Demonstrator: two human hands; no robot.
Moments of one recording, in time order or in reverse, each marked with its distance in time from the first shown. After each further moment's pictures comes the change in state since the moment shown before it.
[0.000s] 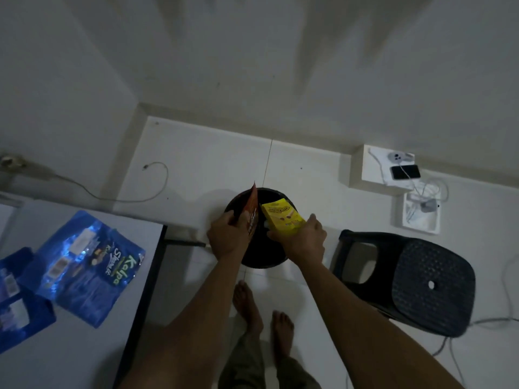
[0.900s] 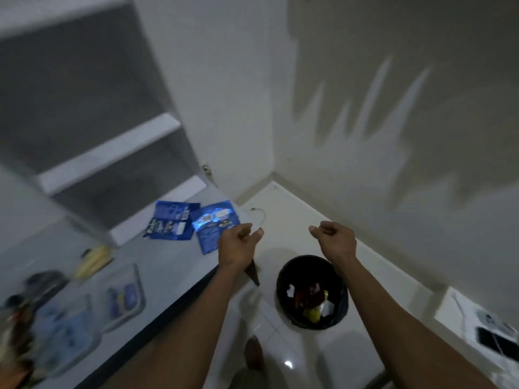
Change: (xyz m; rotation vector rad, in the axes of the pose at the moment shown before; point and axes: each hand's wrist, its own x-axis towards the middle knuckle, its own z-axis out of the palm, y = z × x) left_hand -0.185 0.046 -0.192 -0.469 0.396 -0.059; right_hand -0.132 -0.089 -0.132 0.271 -0.331 -0.590
